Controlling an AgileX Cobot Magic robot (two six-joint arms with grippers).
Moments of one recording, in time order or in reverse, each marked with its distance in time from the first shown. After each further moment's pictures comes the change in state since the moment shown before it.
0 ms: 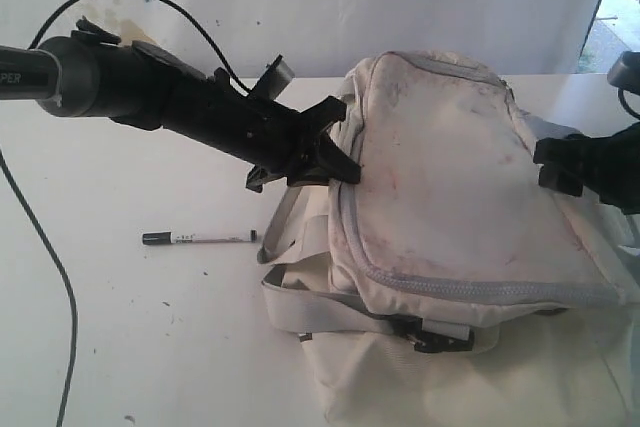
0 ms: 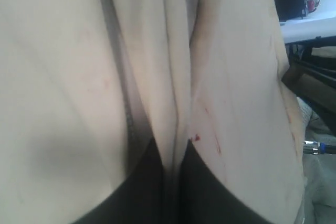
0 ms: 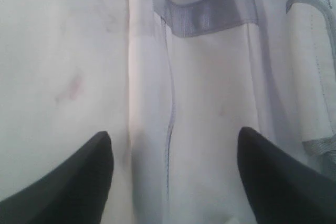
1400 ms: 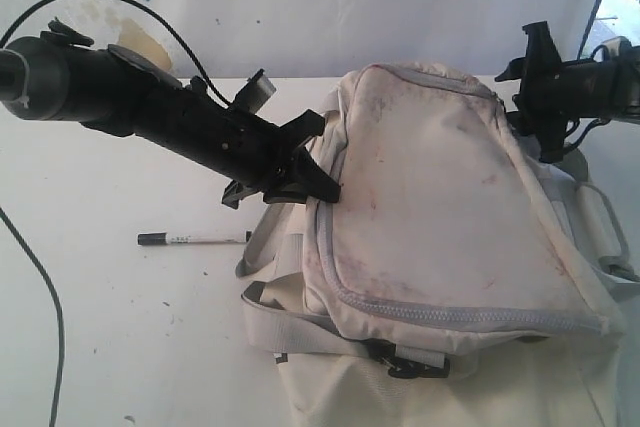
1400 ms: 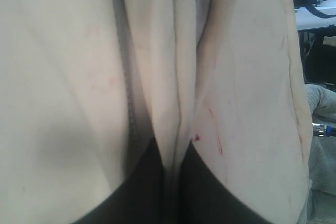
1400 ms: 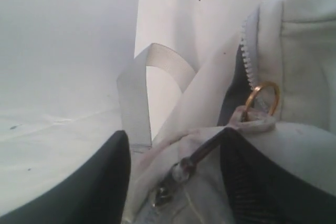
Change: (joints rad) left arm 0.028 -0.062 0.106 0.056 0.041 -0.030; right arm 0.000 0.603 -0.582 1.115 0.006 0.006
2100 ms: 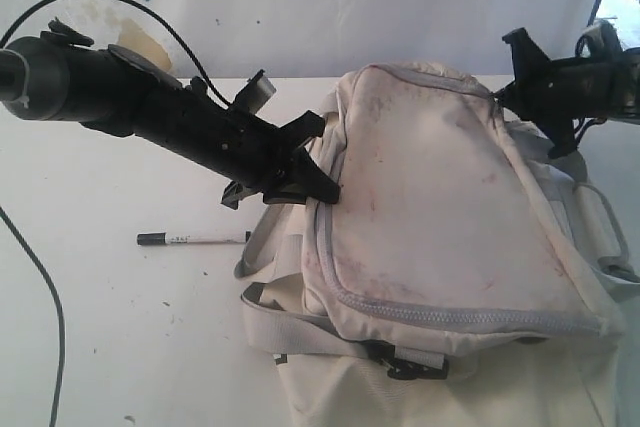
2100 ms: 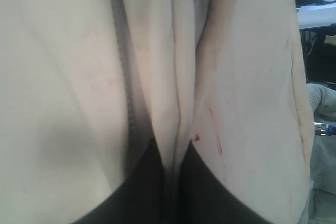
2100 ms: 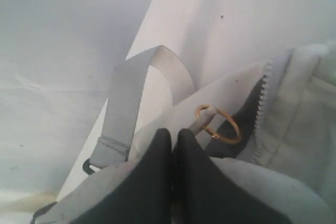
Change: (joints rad) left arm 0.000 0.000 0.000 0.004 0.000 0.000; right arm 0.000 0.024 -0.037 0.001 0.015 -0.368
